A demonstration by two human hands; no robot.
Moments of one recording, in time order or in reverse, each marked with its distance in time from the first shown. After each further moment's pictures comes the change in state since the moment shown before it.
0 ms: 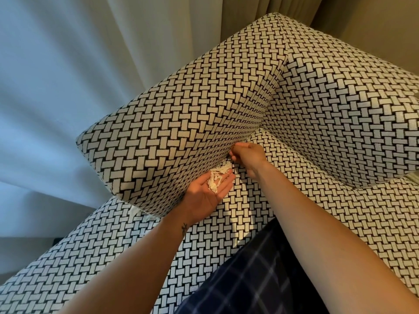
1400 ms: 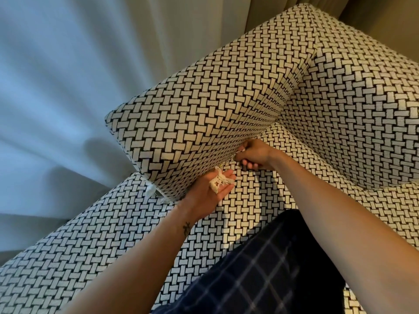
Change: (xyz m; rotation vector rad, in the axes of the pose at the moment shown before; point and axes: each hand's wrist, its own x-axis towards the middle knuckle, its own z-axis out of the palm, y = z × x) left_hand -0.042 0.002 -0.010 0.124 0.131 0.093; right_hand -0.008 -0.013 0.005 -0.785 -0.373 0.103
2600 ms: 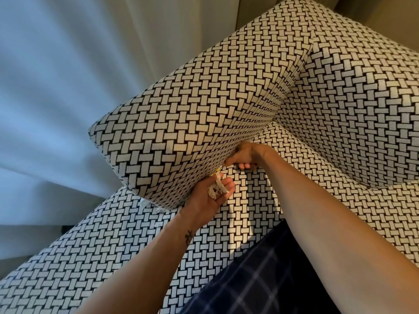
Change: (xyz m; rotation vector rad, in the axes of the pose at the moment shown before) left_hand 0.016 -0.004 0.004 -0.011 0.073 0.003; right_hand 0.035 -0.011 0.004 -0.345 -0.131 0.060
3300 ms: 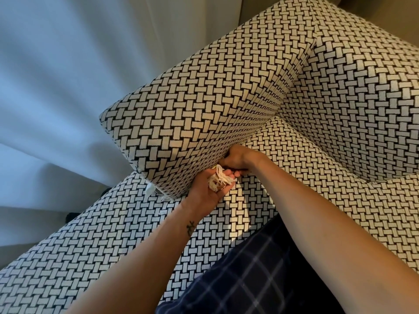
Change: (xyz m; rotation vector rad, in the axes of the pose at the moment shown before) left_hand -0.008 -0.002 -0.003 -0.010 0.006 0.010; right_hand -0.023 -0.017 0.044 -0.015 0.059 -0.028
